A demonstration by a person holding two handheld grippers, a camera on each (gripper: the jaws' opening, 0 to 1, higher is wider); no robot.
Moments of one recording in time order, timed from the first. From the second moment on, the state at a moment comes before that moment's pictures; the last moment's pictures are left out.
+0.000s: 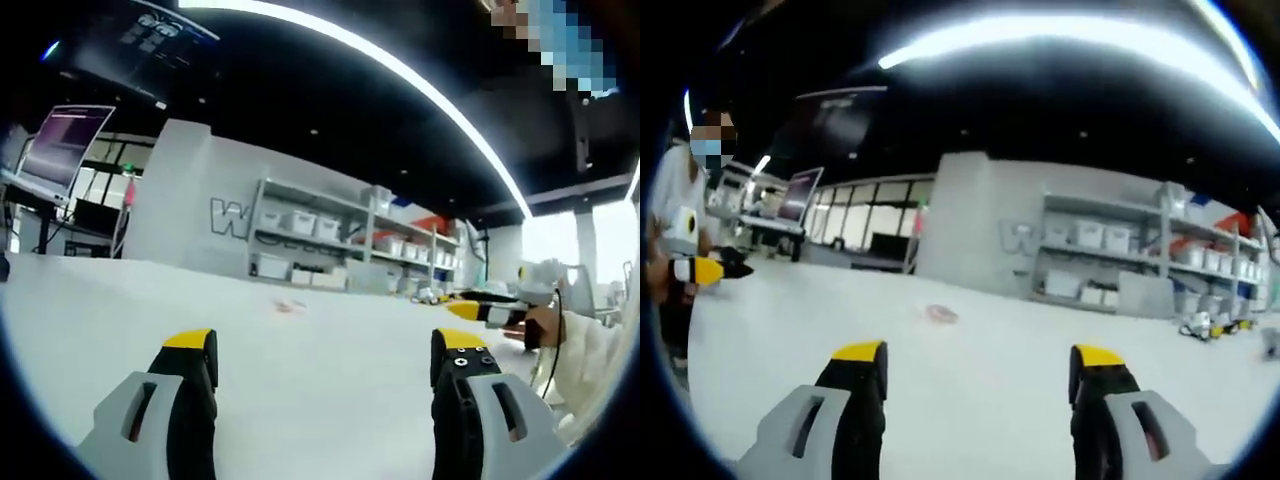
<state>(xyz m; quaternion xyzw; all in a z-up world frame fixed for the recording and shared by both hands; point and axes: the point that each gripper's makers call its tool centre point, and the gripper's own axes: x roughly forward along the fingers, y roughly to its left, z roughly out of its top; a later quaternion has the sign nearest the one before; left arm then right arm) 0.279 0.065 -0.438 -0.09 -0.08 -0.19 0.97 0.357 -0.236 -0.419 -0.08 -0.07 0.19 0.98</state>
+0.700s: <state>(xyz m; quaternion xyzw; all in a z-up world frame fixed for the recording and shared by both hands) 0.289 0.091 -0.419 -0.07 -0.11 -0.15 0.98 0.343 -0.251 -0.418 -0.09 -0.07 0.15 0.98</state>
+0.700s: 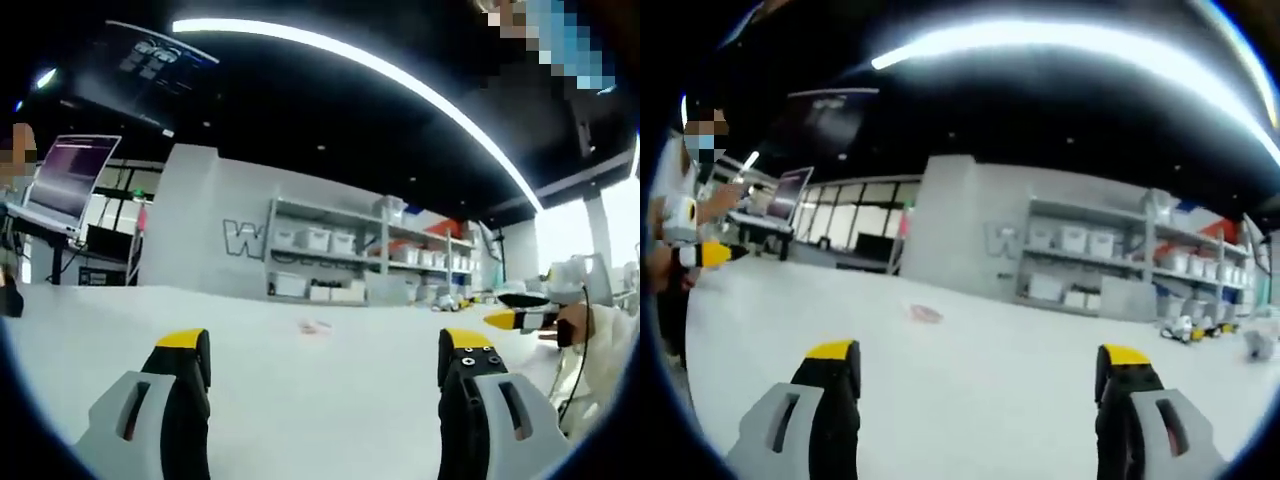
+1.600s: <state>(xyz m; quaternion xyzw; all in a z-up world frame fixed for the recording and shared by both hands) 0.298 0.085 -0.427 0.03 -0.03 -0.17 0.99 0.335 -0.244 -0.432 -0.15 0.00 0.20 0.97</state>
